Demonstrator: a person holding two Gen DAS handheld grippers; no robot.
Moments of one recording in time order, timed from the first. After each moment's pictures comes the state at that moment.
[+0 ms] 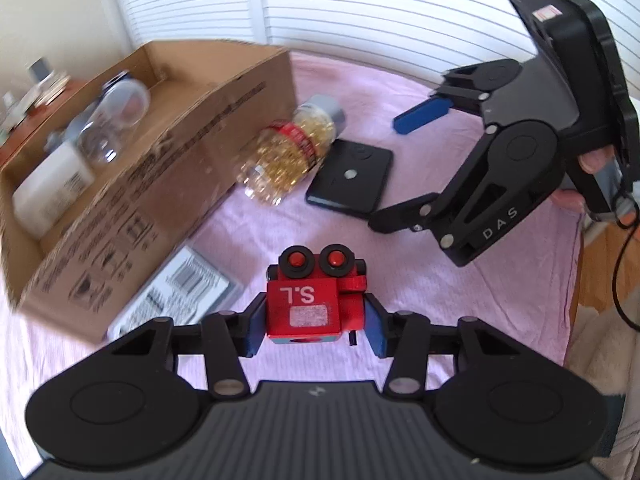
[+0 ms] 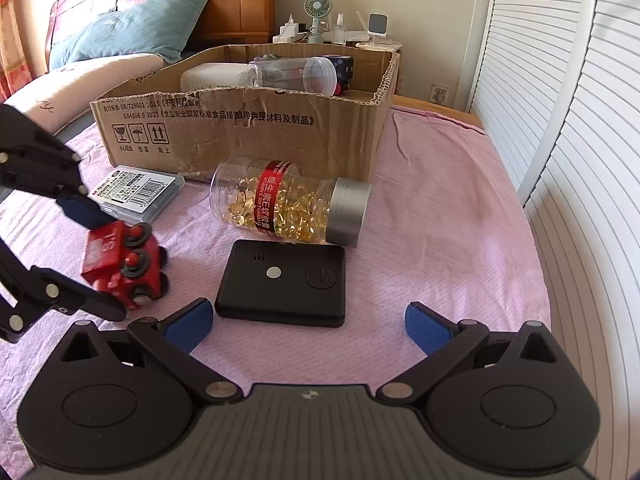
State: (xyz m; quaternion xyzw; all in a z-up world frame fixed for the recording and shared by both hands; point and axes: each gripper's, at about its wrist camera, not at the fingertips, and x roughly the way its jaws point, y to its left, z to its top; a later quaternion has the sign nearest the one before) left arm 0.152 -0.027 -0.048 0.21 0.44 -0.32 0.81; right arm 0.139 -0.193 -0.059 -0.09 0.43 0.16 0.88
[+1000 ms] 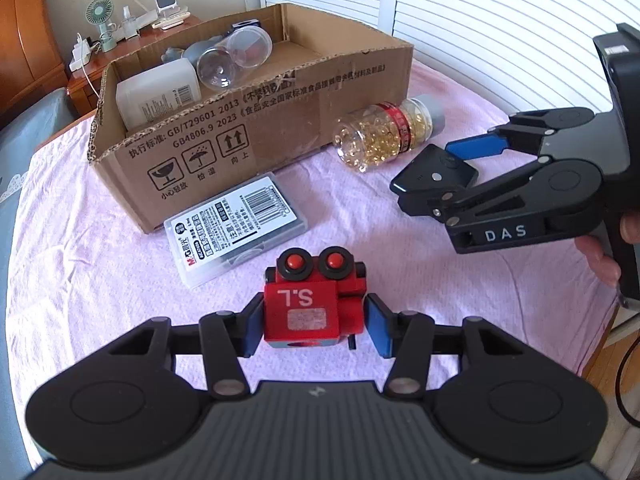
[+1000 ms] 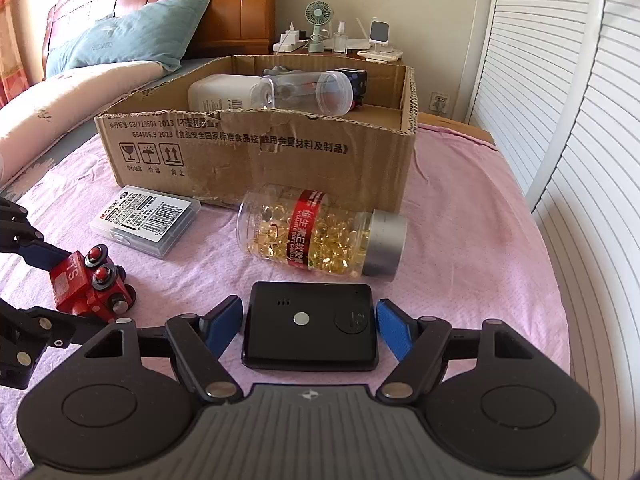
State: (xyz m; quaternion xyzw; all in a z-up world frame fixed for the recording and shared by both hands) left arm 0.137 0.000 -0.049 0.10 0.46 -0.18 0.86; right arm 0.148 -0.166 -0.054 -0.09 0.42 0.15 0.89
